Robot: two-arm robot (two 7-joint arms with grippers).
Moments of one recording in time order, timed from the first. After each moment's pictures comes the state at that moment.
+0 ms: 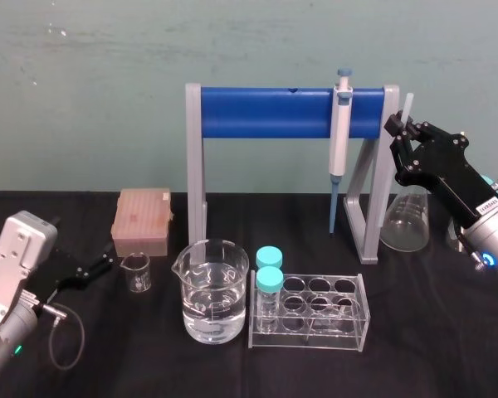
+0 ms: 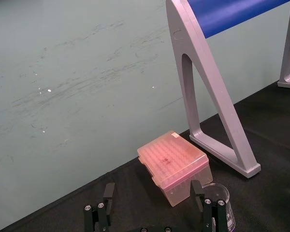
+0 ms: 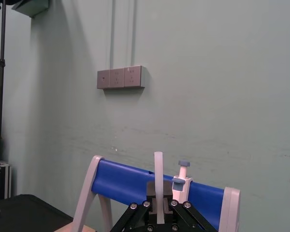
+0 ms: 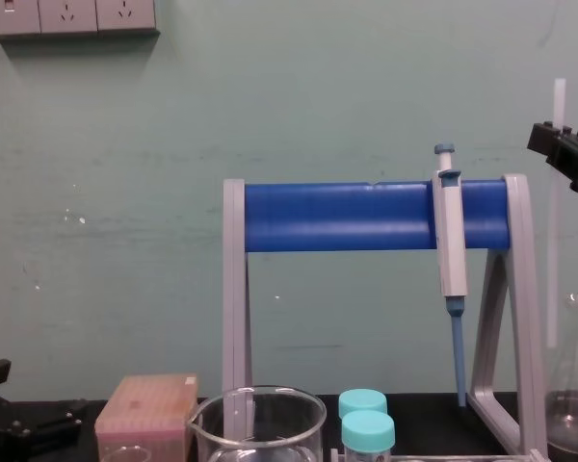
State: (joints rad) left arm -0.20 0.60 0.45 -1.41 -0.25 -0.12 0.03; right arm 0.25 0.39 -0.16 -1.53 0.45 -0.20 0.44
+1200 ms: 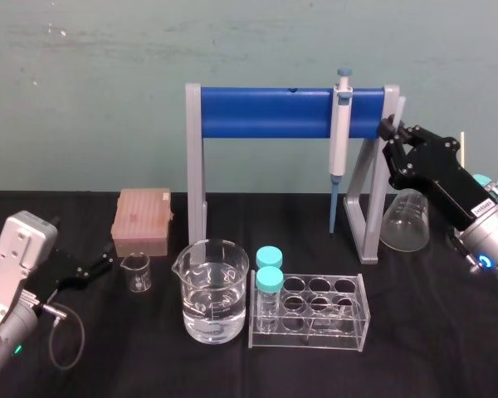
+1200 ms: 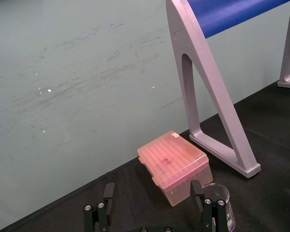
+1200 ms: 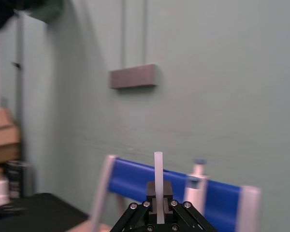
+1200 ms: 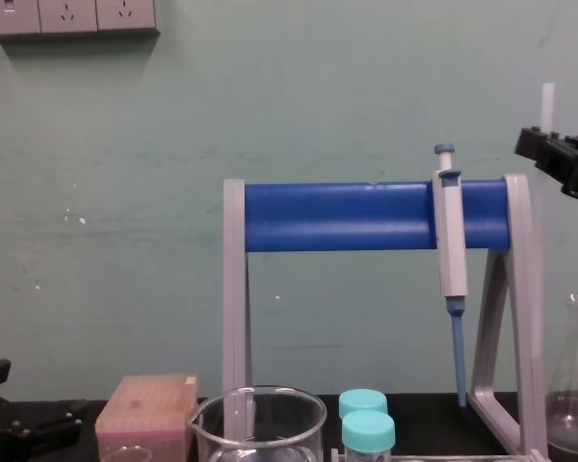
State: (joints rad) left arm -0.20 0.60 0.45 -1.41 -0.25 -0.12 0.03; right arm 0.26 0.39 -0.17 -1.52 0.49 -0.18 0.48
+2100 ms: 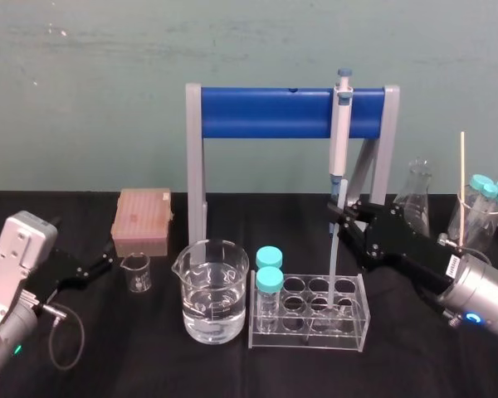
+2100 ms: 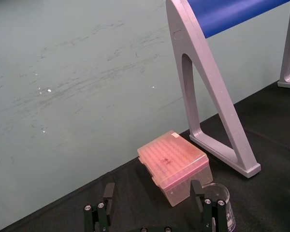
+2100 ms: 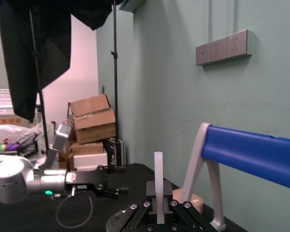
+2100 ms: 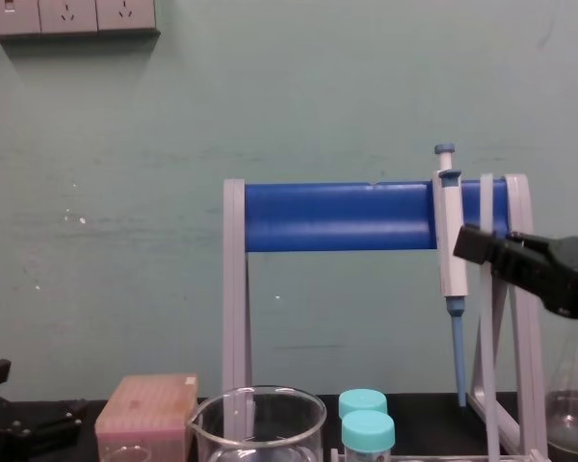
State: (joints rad) left arm -0.20 0.60 0.45 -1.41 -0.25 -0.12 0.03; right arm 0.27 0.49 -0.31 -1.42 0.68 -0.21 0.86
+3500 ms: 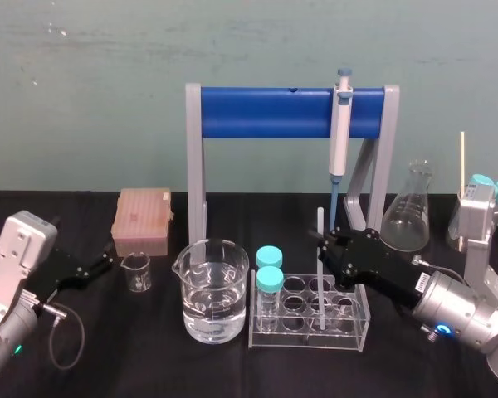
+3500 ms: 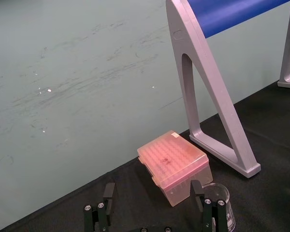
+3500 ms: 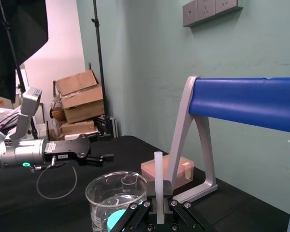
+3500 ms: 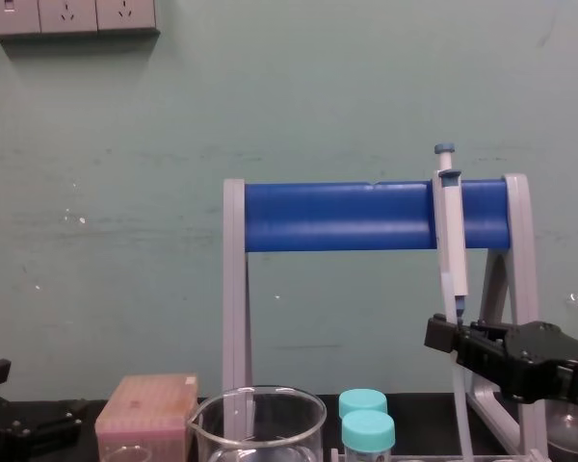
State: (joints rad) left arm -0.20 0.60 0.45 -1.41 -0.25 -0.12 0.03; right arm 0.36 0.45 -0.43 -1.22 0.65 -0.23 0.81
